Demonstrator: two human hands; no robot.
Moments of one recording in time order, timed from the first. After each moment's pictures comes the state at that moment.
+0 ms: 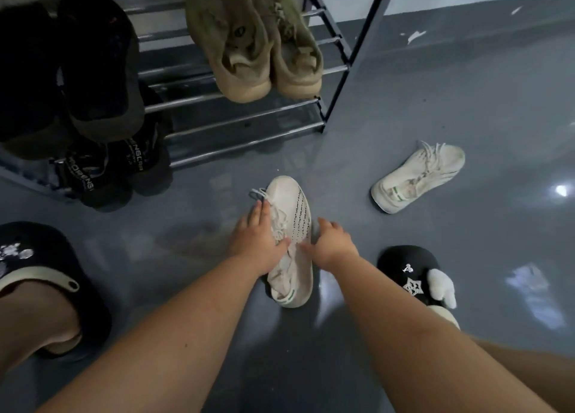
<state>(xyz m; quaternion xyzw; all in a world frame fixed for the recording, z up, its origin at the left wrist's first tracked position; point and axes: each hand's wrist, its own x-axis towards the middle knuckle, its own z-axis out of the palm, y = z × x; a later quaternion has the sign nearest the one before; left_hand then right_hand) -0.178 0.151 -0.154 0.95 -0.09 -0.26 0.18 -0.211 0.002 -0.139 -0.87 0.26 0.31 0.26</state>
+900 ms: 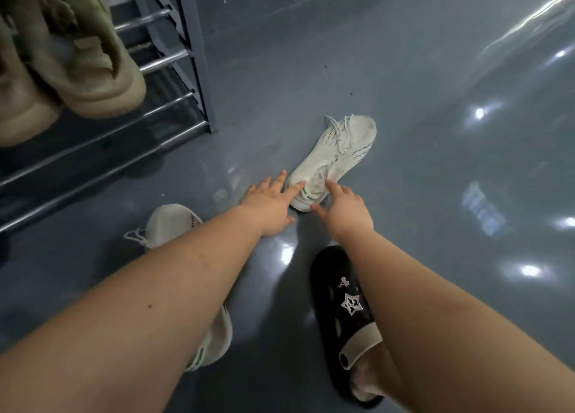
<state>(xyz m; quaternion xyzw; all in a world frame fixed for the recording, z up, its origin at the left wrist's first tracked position) -0.111 -0.064 -0.160 0.84 -0.43 -0.33 0.03 -0.208 -0.187 -0.146 -0.89 0.36 0.19 0.21</state>
